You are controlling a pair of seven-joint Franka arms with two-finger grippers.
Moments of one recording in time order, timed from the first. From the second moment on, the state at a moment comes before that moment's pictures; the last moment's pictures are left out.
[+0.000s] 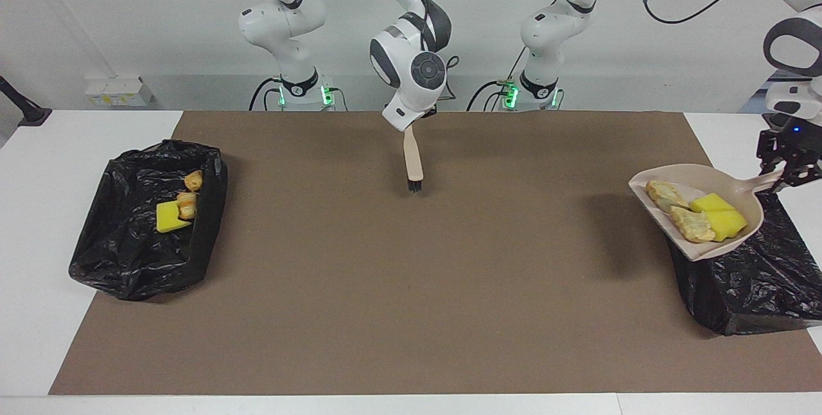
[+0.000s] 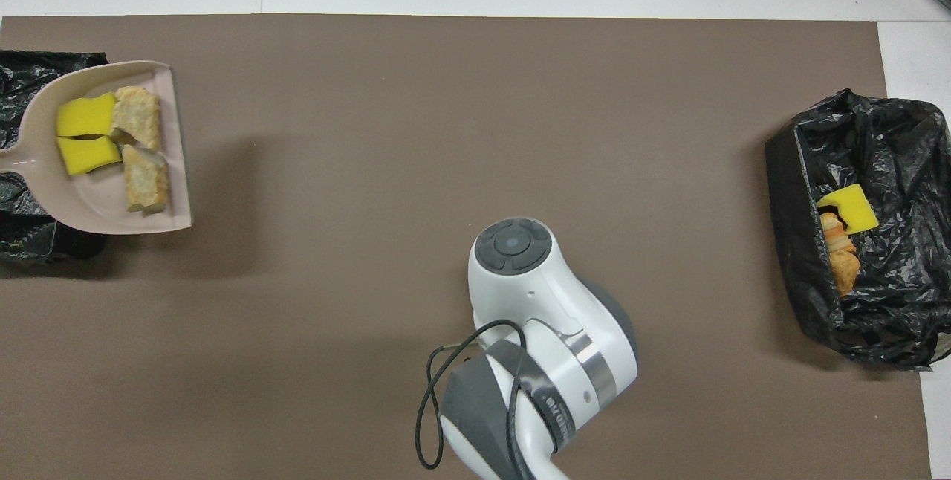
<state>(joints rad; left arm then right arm) 0.58 0.24 -0.15 -1.56 0.06 2.00 1.86 0.53 0.15 0.25 -2.05 0.25 1.73 0.61</state>
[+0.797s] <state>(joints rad) 0.60 0.56 -0.19 -1.13 0.49 2.00 1.96 0.62 0.14 0.25 -2.10 0.34 1.80 0.62</state>
